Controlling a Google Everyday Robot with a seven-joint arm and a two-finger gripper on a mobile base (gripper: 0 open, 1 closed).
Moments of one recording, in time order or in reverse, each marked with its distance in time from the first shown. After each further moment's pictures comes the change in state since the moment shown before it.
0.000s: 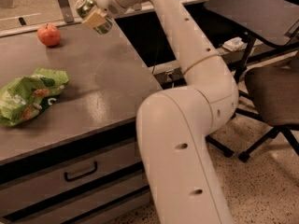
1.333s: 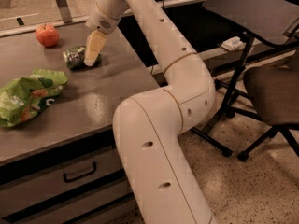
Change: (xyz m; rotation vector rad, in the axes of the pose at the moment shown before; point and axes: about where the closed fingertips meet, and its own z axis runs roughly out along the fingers) arm 0.040 0.079 0.028 -0.322 0.244 -0.002
